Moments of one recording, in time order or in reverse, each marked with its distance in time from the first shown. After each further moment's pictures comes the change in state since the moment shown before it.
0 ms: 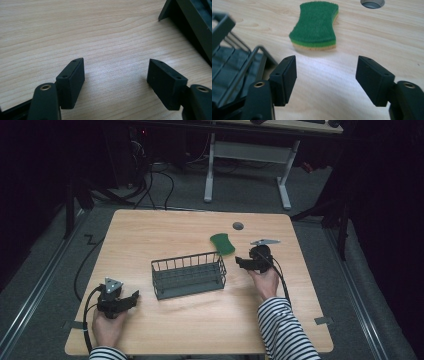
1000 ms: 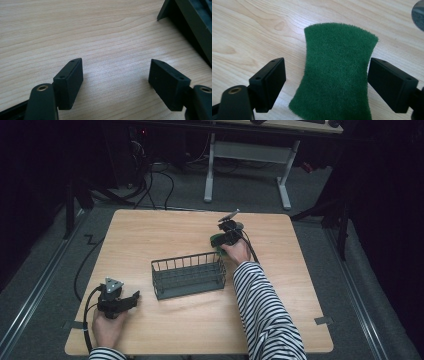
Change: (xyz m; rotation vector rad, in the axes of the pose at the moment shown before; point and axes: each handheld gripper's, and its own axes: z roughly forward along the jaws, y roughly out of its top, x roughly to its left) left arm 0.000 0.000 0.001 0.003 -0.008 0.003; right arm 0.025 0.092 0.114 0.330 -0.016 -0.021
